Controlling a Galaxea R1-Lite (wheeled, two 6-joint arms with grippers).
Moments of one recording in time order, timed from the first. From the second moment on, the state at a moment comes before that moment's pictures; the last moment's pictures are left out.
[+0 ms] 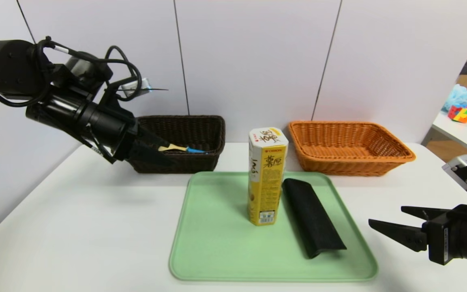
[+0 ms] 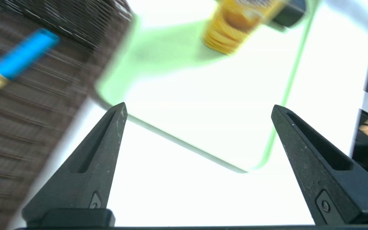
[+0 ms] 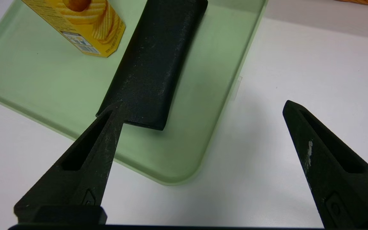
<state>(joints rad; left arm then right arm) -0.15 1.87 -1.71 0.85 -0.83 0.67 0.15 1.21 -0.45 -0.22 0.30 0.00</state>
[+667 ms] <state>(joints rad) -0.25 1.67 -1.19 0.50 -0.86 0.80 0.22 1.21 -0.46 -0.25 0.30 -0.01</state>
